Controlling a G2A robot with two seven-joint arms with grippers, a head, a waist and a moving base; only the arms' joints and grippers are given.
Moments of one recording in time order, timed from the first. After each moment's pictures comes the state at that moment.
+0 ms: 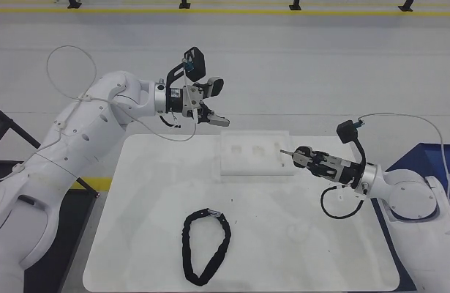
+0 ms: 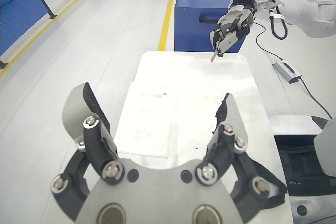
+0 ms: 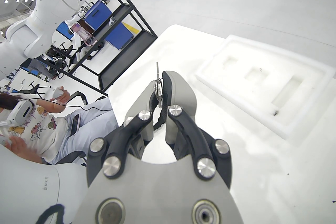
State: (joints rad) left arm 0.13 -1.02 -0.38 -1.01 0.40 -1.01 -0.20; right arm -1.19 -1.00 1.47 -1.71 -0.09 -0.47 0.95
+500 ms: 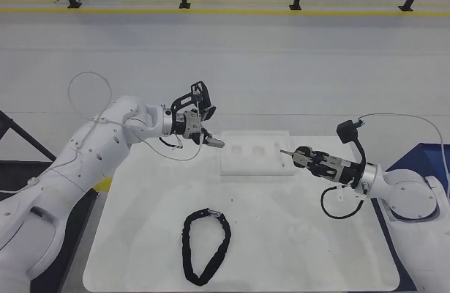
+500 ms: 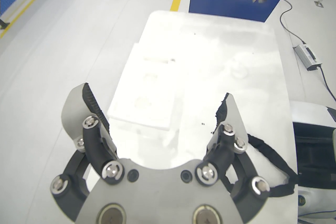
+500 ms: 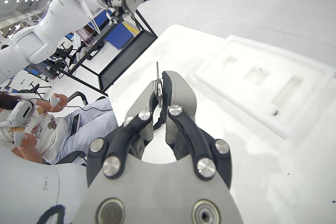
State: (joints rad) left arm 0.27 -1.02 -0.37 -1.01 0.53 -0.91 -0.28; right arm -1.19 -1.00 1.47 -1.71 -0.09 -0.47 0.95
